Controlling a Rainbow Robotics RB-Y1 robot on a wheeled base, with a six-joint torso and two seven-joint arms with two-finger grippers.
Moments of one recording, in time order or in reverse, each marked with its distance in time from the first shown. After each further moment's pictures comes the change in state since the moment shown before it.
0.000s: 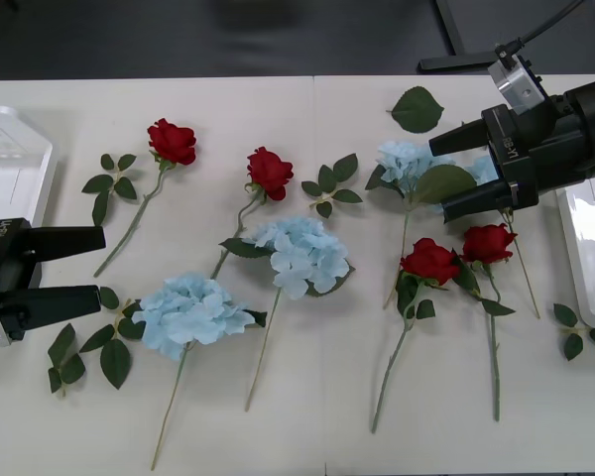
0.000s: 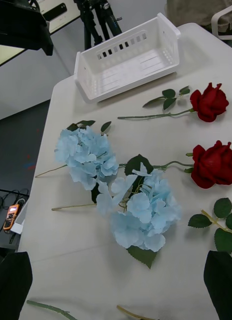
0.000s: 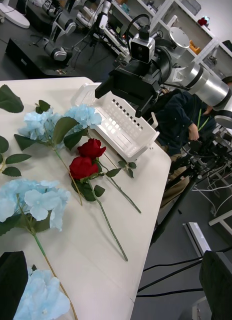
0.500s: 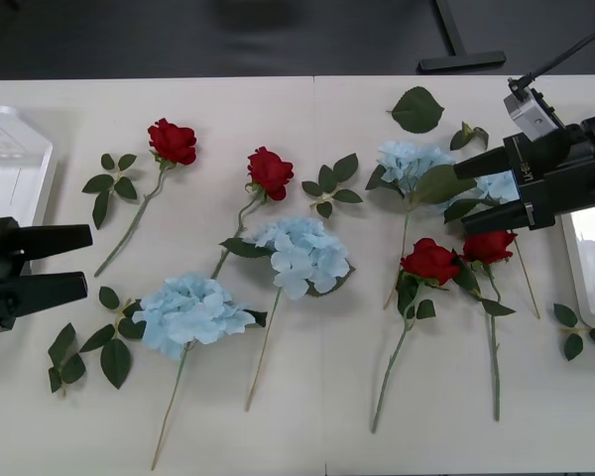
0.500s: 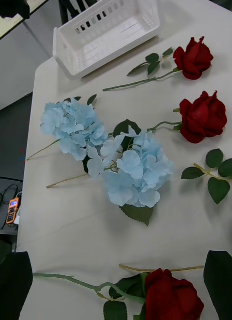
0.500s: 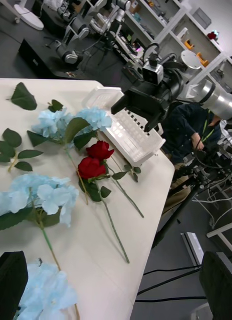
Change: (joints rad) right arm 0.062 -0.055 0.028 0.040 0.014 -0.024 0.000; left arm -0.003 0.010 -0.012 0.079 0.048 0.012 0.000
